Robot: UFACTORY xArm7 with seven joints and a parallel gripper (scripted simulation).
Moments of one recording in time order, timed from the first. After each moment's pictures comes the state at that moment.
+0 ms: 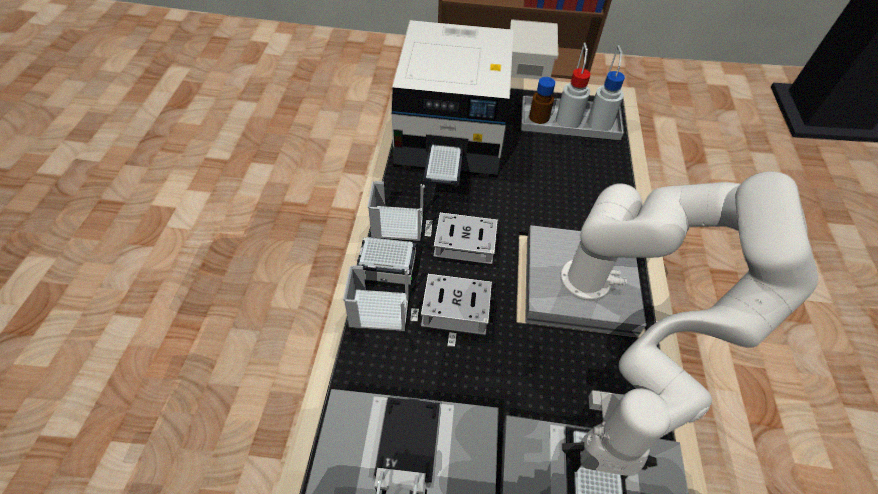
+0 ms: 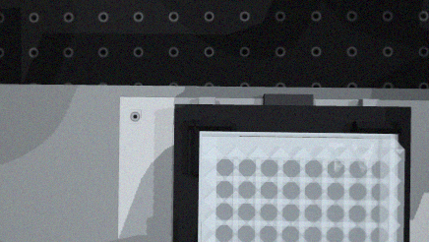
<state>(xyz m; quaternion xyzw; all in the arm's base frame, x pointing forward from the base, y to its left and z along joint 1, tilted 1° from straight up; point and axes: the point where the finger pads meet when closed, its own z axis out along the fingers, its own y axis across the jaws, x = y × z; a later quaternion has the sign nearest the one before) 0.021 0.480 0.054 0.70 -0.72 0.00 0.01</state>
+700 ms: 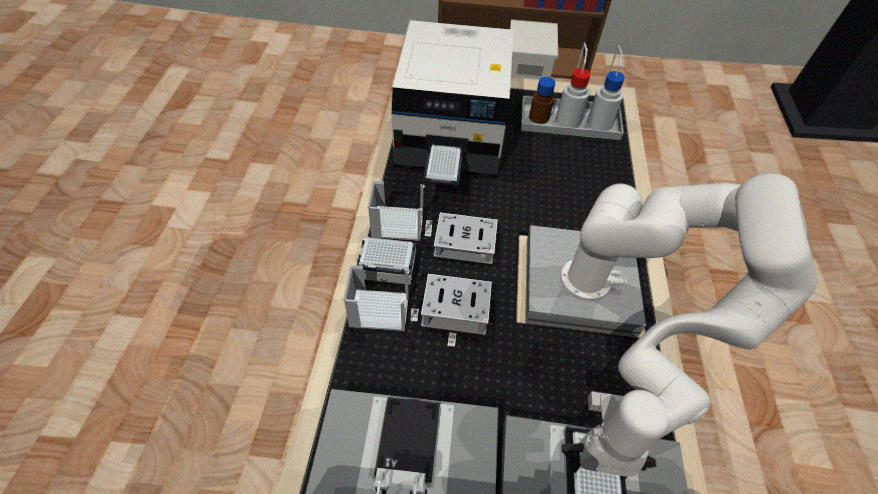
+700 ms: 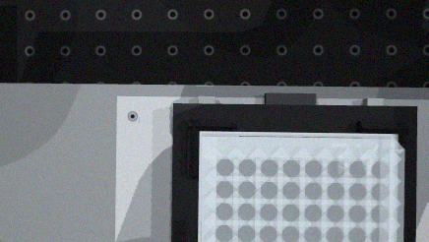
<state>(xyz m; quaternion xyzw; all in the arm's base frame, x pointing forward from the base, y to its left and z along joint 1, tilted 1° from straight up) 0.021 0.480 0.049 0.70 -0.72 0.00 0.01</state>
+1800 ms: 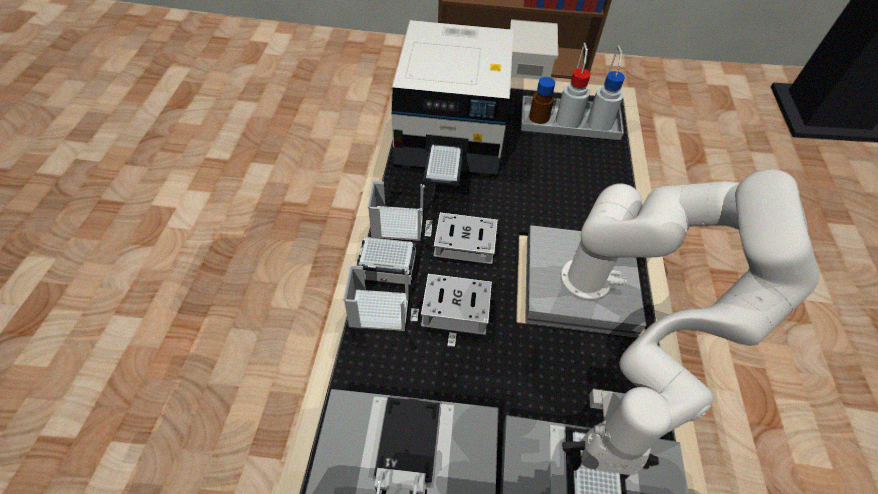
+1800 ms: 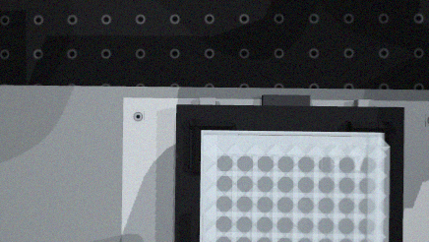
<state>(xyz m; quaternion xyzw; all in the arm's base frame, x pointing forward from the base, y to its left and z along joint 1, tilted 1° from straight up) 0.022 0.481 0.060 0.70 -0.72 0.00 0.01</state>
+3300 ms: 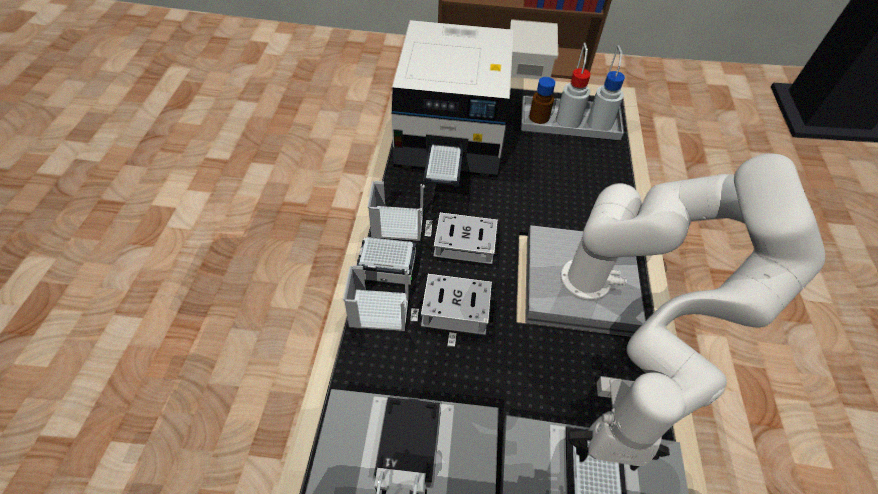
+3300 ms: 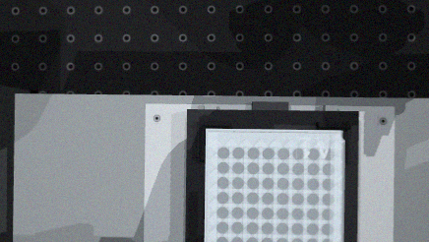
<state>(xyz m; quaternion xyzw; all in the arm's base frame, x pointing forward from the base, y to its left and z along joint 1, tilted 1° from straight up) 0.022 0.481 0.112 0.70 -0.72 0.00 0.01</state>
